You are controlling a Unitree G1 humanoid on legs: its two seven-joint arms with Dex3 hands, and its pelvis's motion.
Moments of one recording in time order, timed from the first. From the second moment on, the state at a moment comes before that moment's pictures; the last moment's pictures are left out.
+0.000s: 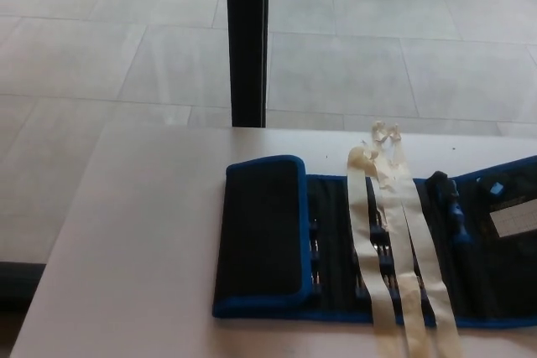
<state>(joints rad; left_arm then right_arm) 0.06 0.56 0.36 1.13 -0.03 -0.06 0.05 -0.04 -0.47 -0.62 1.00 0.13 0.03 -0.01</state>
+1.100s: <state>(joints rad) -0.01 0.61 0.57 1.24 -0.12 -0.06 0.10 -0.43 -0.52 -0.99 0.47 0.52 0.16 -0.13</state>
